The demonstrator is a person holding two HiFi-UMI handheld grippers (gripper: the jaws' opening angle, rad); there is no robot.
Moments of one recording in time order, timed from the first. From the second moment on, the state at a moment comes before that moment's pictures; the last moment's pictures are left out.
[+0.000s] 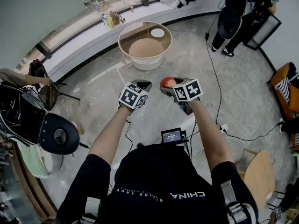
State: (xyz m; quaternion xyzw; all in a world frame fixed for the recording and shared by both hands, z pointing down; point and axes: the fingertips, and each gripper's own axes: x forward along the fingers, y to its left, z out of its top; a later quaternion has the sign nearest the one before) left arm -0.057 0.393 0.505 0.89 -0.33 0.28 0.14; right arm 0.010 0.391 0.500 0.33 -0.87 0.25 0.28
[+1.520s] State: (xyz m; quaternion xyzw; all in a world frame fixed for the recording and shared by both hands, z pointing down) left arm 0.019 0.353 0.531 0.87 -0.34 0.31 0.15; right arm 0.109 0.349 0.522 0.33 -0.86 0.29 0.24
